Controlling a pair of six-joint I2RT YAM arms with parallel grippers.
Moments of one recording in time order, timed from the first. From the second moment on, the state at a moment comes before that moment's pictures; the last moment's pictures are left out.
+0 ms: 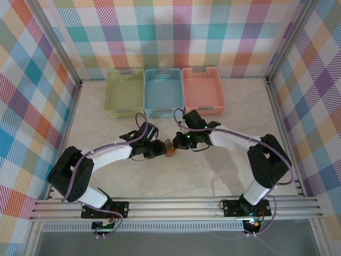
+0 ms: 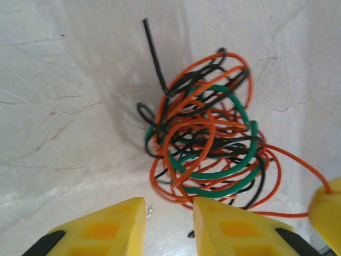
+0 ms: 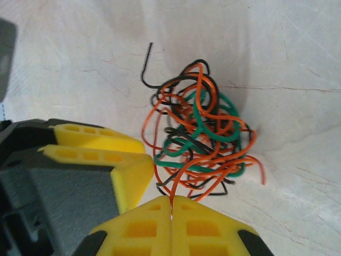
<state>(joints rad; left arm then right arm) -0.64 1.50 0.80 -0.32 0.25 -0.87 0.70 1.64 1.05 -0.41 -0.45 0.63</state>
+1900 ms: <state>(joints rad) -0.63 1.72 0.95 -0.34 0.33 -0.87 0.60 1.25 0.86 -0.25 -0.55 0.54</state>
